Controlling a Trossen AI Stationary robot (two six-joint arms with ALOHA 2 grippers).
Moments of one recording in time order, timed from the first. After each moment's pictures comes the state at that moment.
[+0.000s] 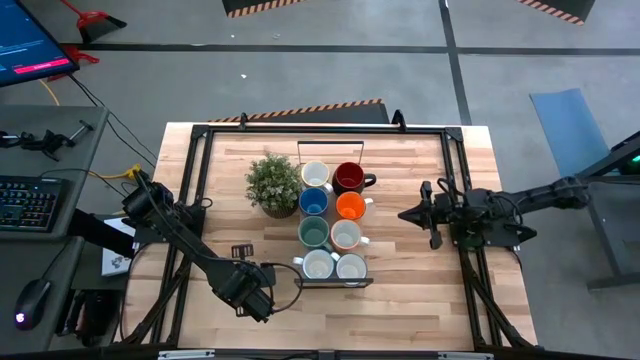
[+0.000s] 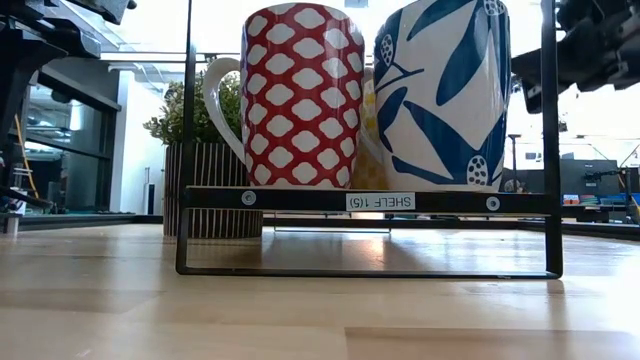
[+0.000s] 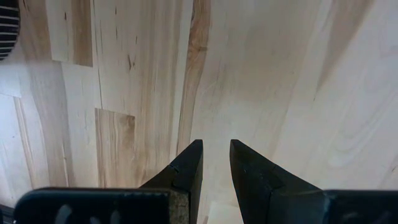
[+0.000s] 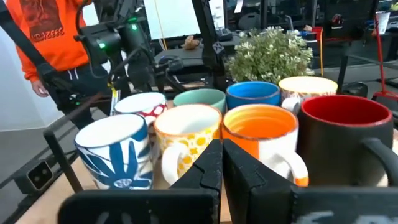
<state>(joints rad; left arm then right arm) -0.70 1.80 1.32 -1.20 -0.16 -0.83 0.20 0.27 0.12 0.11 0.14 0.11</state>
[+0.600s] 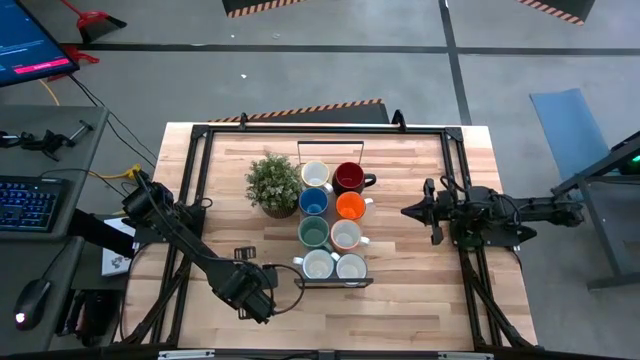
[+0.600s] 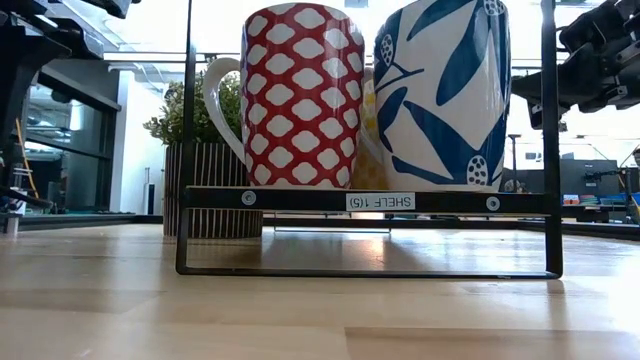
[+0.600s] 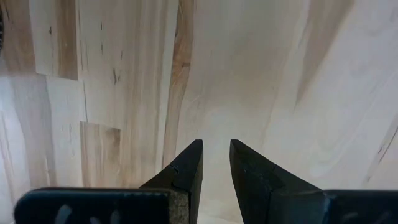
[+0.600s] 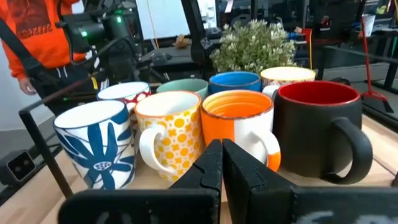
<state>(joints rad) -0.70 1.80 1.32 -1.14 -0.16 -0.83 0.05 0.05 0.05 -0.03 0.02 0.09</state>
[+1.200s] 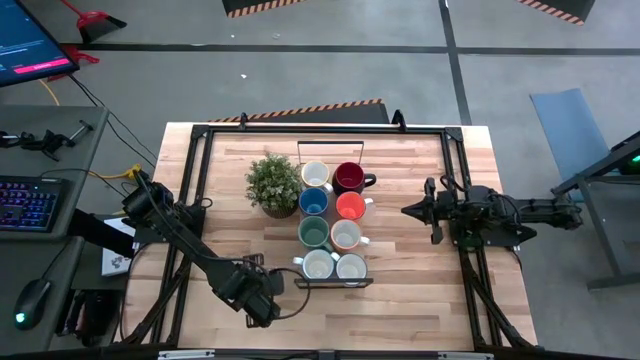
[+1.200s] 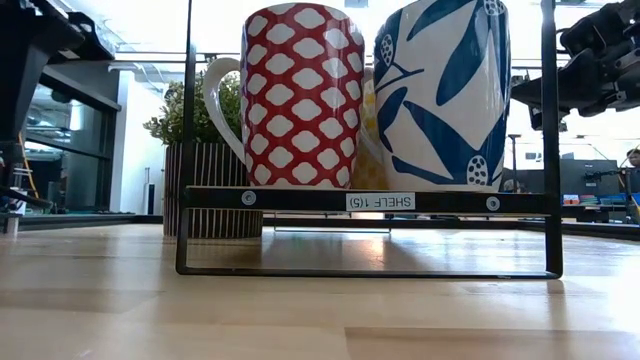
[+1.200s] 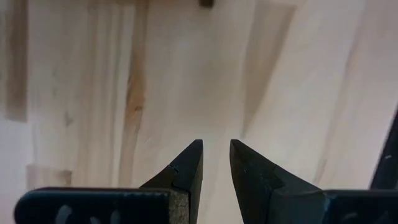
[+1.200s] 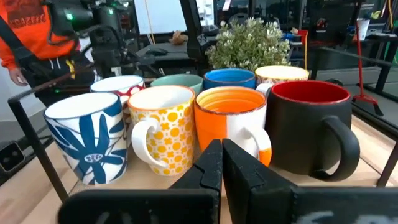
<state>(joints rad) -0.70 1.80 1.32 -0.97 -0.16 -0.83 0.02 0.02 0.05 -0.09 0.01 0.05</state>
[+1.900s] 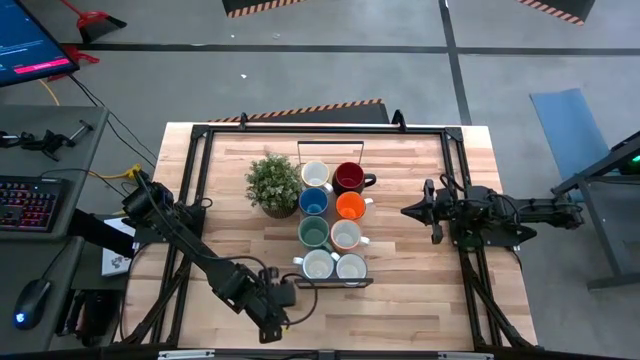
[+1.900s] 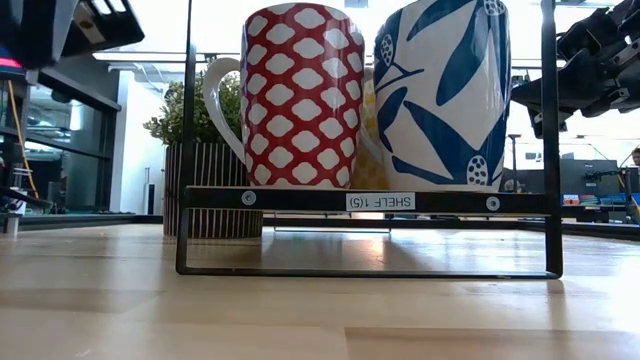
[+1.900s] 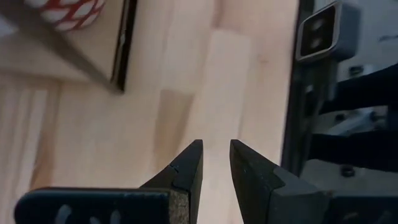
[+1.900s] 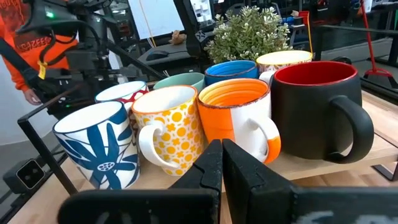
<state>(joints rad) -0.70 1.80 1.32 -0.64 -0.16 -0.83 0.02 0.03 0.05 -0.09 0.01 0.18</state>
